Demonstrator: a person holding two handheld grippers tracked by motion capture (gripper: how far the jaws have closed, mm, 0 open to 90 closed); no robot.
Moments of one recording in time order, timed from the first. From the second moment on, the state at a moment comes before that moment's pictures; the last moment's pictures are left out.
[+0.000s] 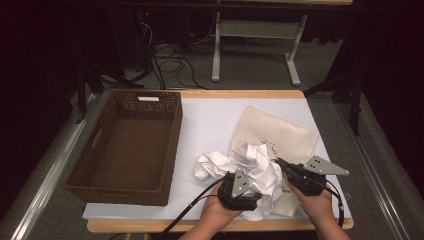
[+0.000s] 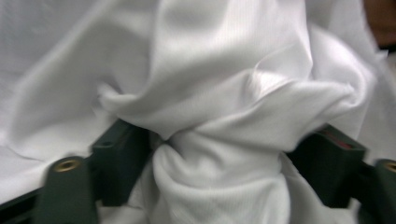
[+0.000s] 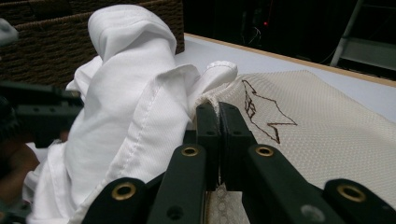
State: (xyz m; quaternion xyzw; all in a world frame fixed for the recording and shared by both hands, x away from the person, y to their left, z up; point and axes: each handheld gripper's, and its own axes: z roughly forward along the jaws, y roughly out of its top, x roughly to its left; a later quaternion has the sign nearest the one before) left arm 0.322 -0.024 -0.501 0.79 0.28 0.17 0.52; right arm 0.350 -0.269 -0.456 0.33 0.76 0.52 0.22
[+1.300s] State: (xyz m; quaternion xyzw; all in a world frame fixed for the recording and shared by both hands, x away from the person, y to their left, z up) left arm 0.347 -0.064 -0.505 0.78 0.32 0.17 0.51; right arm 0.341 -0.261 -0.454 0.30 0.77 0.52 0.20
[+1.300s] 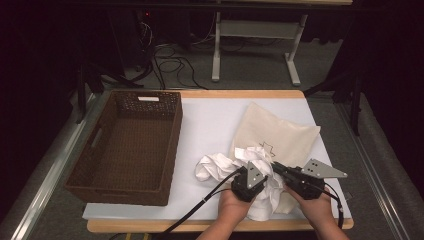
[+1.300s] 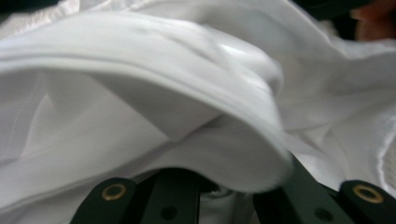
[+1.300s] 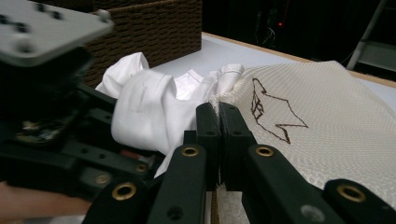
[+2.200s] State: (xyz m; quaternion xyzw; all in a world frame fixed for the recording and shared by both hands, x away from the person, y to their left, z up) left arm 0.316 0.012 -0.484 0.74 0.32 0.16 0.57; right arm 0.339 -0.270 -0.455 0.31 0.76 0.53 0.22
